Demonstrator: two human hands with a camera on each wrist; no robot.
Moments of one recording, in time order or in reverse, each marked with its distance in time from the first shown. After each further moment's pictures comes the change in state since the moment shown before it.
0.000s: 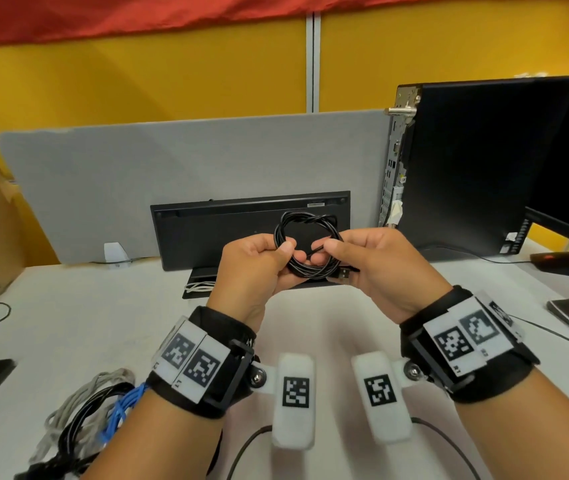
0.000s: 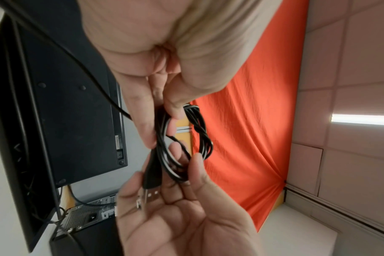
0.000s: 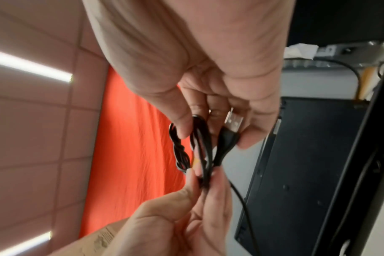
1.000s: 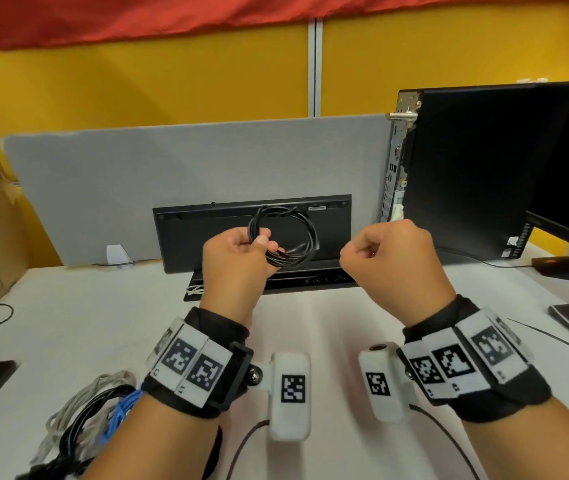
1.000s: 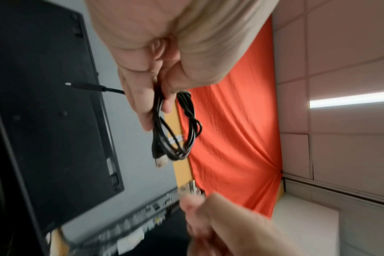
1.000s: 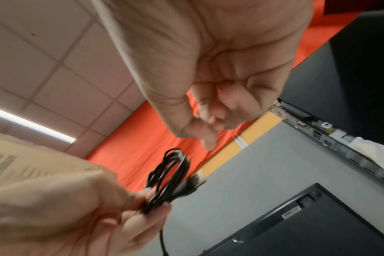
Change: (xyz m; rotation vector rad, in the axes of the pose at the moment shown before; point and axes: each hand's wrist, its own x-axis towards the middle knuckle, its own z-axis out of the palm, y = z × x) left_hand 0.012 -0.001 -0.010 0.115 0.244 0.200; right_hand -0.004 -0.010 -0.006 -0.924 0.366 -0.318
